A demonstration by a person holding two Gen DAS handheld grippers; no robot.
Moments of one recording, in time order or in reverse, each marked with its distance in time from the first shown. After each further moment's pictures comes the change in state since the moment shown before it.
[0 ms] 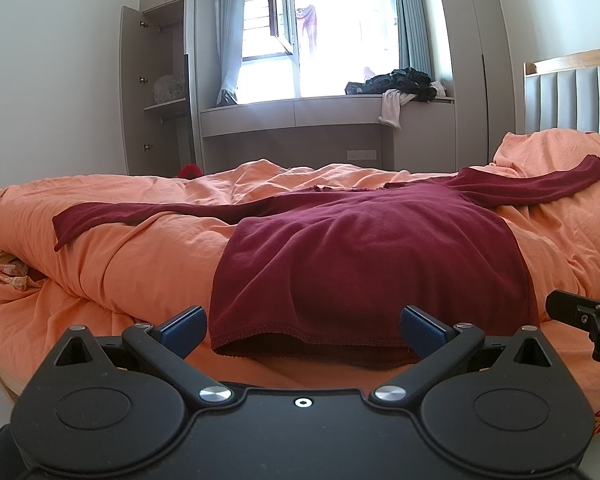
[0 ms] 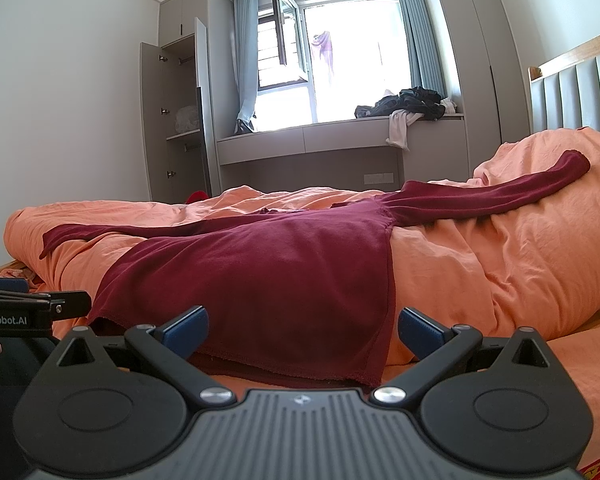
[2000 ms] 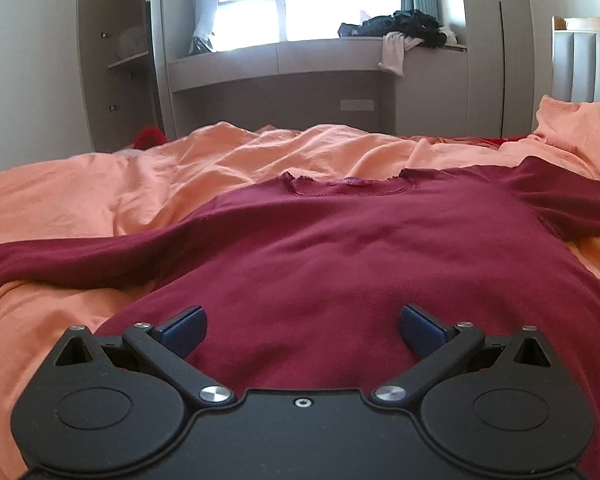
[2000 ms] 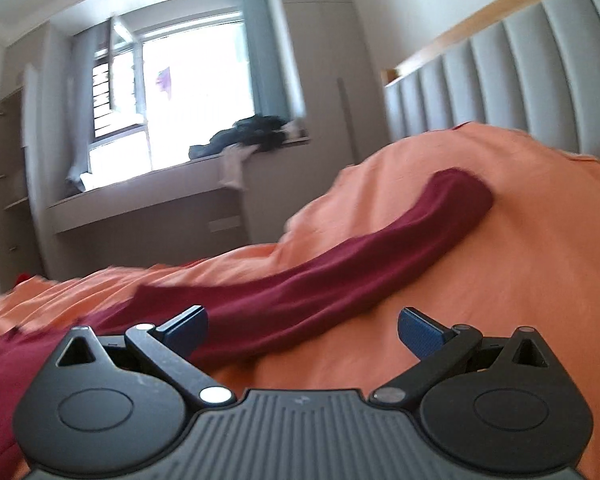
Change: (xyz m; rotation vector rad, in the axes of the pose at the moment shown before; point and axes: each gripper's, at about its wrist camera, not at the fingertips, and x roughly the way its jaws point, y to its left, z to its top) left arm 0.273 -0.040 0.103 0.009 0.185 -0.021; right arm 0.200 -0.291 0.110 0.198 -0.122 -0.412
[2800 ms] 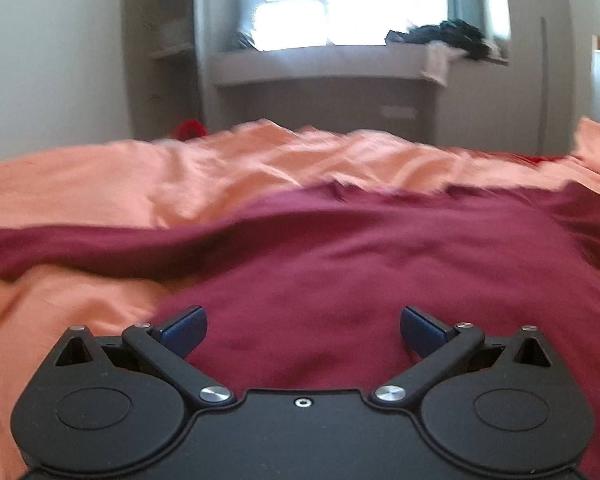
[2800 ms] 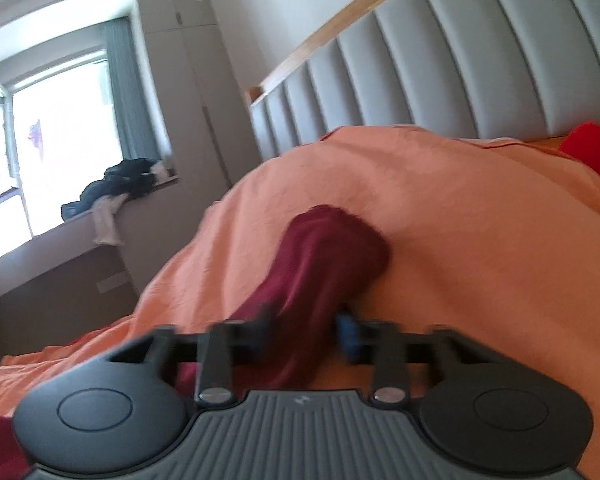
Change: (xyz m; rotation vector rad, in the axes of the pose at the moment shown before) left arm -0.002 0.015 0.010 -0.084 -0.019 0.130; right arm 0.088 -0.069 0.036 0.224 -0.081 -0.347
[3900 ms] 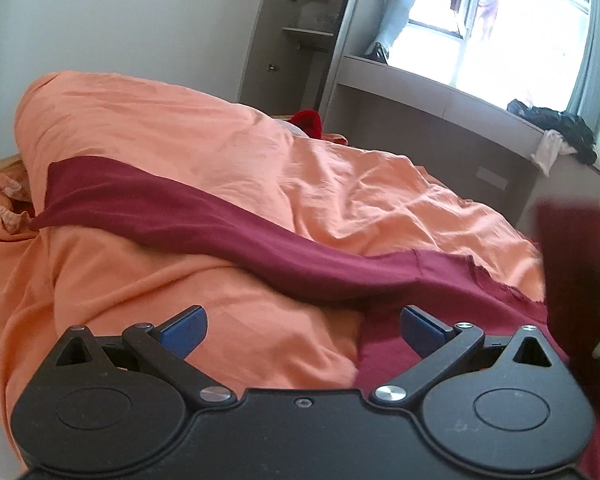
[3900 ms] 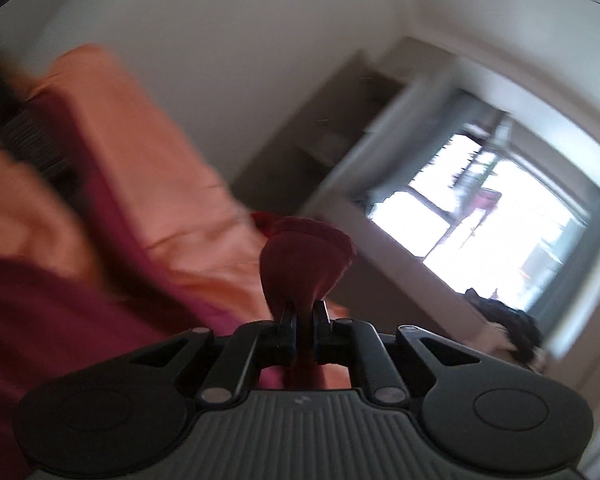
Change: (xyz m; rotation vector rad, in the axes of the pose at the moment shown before) left arm -0.015 0.161 0.020 -0.404 0.024 0.115; right arm -0.323 0.376 -0.193 -1.193 -0.299 1.020
